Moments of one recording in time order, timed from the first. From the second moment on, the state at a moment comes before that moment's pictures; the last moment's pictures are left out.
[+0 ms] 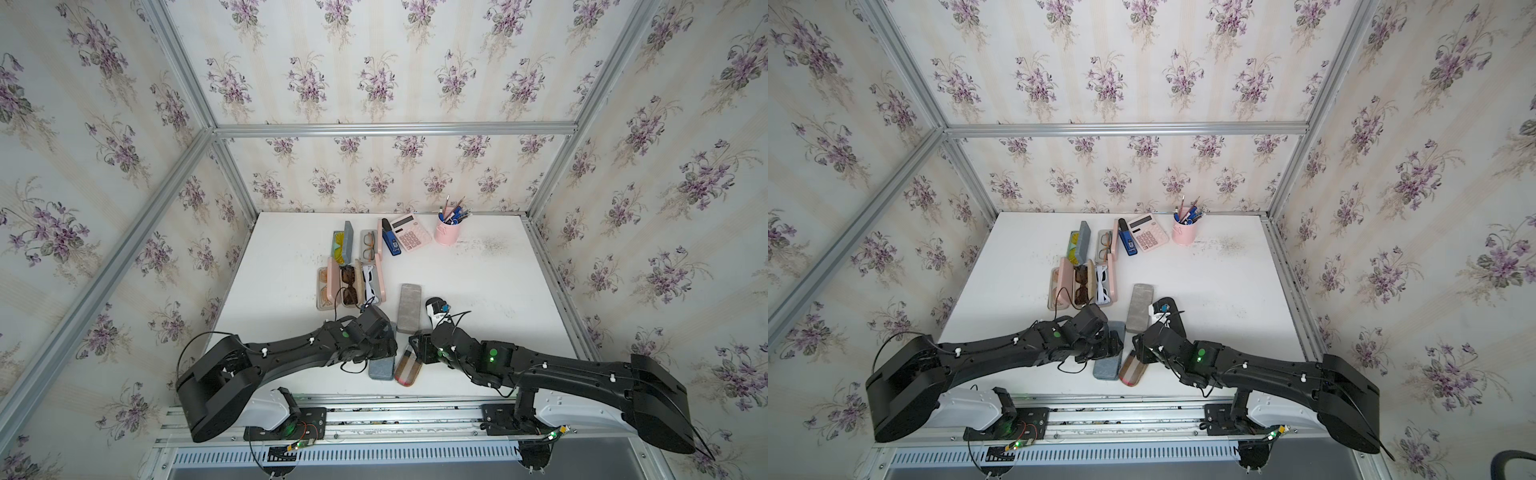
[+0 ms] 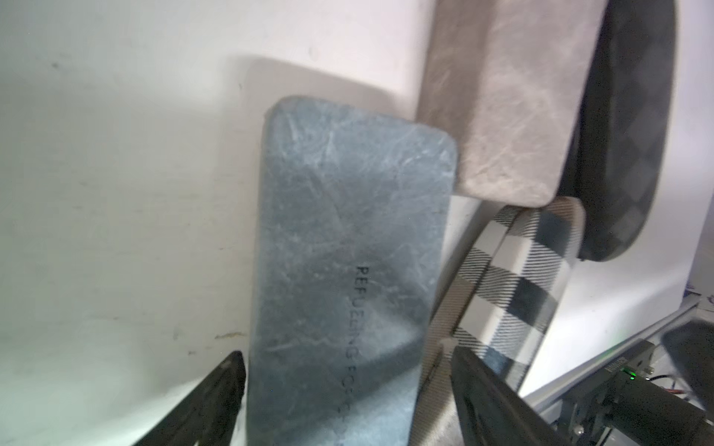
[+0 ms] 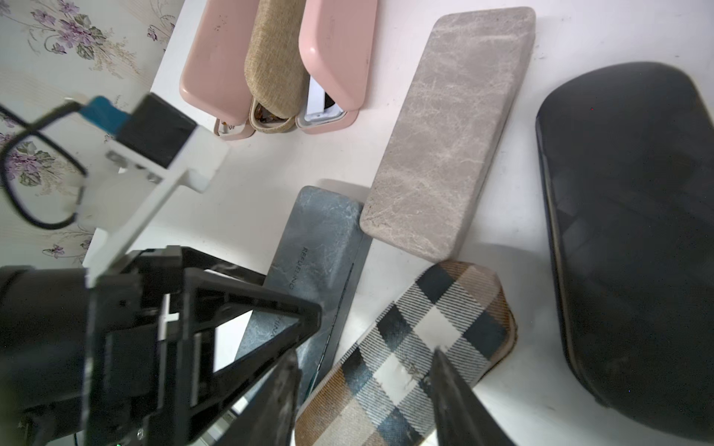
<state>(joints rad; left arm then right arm) -0.87 1.35 0.66 -0.37 0.05 -0.99 1.13 1.12 0.54 -0.17 0.24 0.89</state>
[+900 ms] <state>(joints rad) -0.82 1.44 0.87 -0.47 0.06 -0.77 1.16 1.07 0.31 -0.17 0.23 1.12</state>
